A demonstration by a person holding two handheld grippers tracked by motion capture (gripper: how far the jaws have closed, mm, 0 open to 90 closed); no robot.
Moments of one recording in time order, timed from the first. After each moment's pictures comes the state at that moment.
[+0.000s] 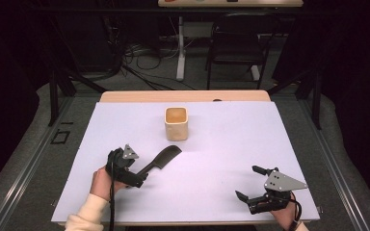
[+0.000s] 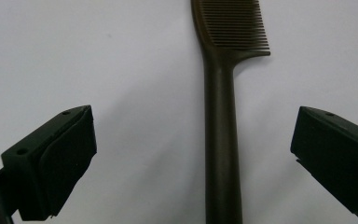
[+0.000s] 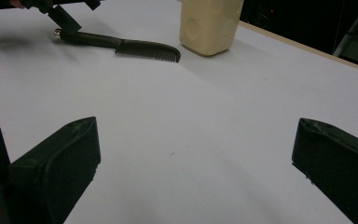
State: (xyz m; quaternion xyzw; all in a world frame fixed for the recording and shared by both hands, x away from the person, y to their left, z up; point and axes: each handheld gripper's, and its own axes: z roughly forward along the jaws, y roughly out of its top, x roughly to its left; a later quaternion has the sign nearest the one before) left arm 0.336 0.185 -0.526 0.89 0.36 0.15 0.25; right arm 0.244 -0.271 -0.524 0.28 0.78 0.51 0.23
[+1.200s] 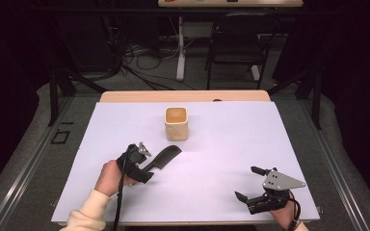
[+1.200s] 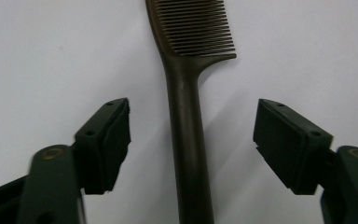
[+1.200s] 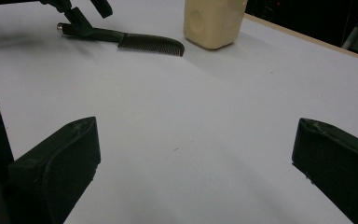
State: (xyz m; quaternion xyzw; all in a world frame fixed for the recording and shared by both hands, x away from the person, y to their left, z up) left arm 0.352 0.154 -0.518 0.92 0.31 0.10 0.19; right arm 0.247 -0.270 -0.527 0.28 0.79 0.50 0.21
